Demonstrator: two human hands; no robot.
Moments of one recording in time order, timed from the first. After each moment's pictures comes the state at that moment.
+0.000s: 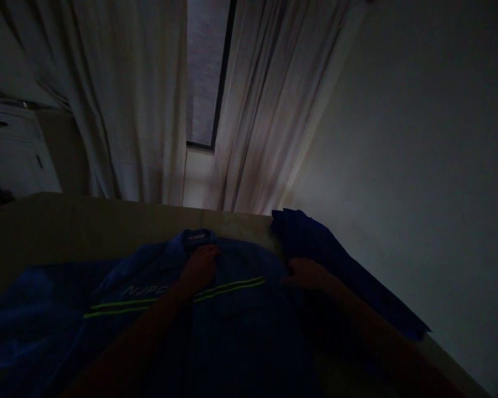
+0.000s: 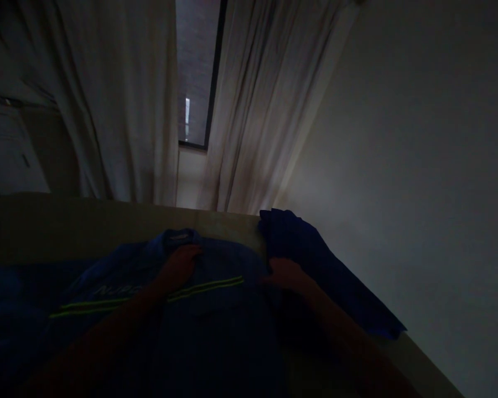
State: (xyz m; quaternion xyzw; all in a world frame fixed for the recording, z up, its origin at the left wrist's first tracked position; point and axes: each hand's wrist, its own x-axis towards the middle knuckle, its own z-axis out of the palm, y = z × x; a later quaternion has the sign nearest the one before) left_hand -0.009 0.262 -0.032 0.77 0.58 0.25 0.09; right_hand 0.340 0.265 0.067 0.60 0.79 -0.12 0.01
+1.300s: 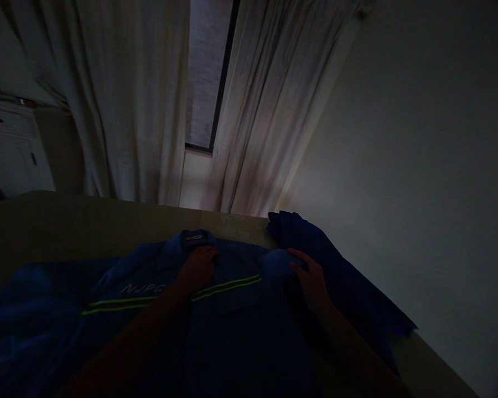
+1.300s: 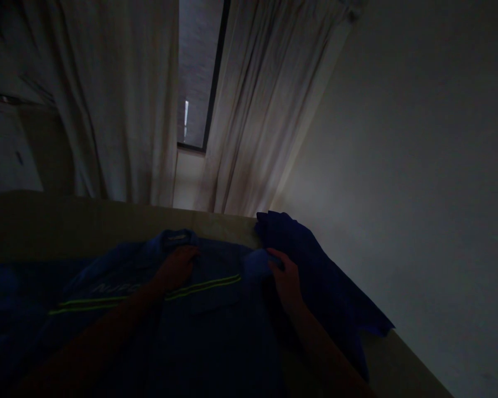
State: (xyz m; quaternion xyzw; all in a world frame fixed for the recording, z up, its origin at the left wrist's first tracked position) left_hand -0.011 0.262 -0.034 0.78 0.57 0.25 0.09; right_hand 0.326 0.221 0.050 0.55 0.63 -0.22 -0.49
